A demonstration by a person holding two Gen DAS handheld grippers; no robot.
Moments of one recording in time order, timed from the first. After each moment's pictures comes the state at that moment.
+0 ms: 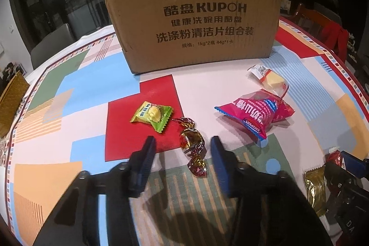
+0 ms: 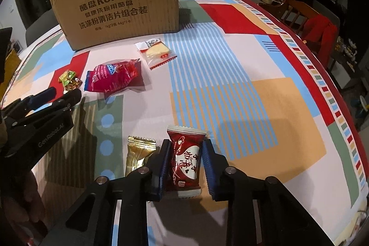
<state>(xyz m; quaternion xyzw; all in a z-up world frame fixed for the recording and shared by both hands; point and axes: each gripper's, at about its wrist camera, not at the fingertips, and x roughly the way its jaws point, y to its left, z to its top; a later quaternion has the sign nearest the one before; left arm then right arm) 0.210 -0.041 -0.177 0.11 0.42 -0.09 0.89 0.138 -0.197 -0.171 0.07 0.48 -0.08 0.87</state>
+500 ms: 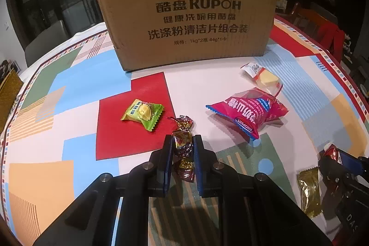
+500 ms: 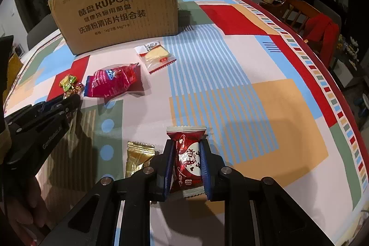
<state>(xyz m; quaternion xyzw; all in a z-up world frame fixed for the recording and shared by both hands) 0.210 -0.045 -0.176 0.10 0.43 -0.11 0.89 0.140 -0.202 -0.169 0.08 0.48 -0.07 0.87</state>
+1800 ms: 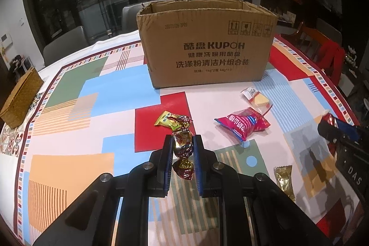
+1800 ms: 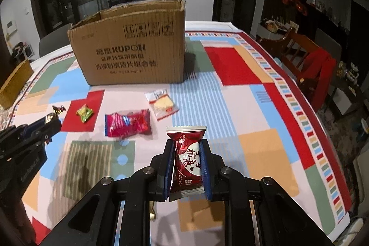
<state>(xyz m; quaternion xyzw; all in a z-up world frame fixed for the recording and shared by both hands) 0.174 -0.025 -0.111 0.08 0.41 -0.07 0.91 0.144 -0.207 -0.107 0.03 0.41 -0.06 0.91</state>
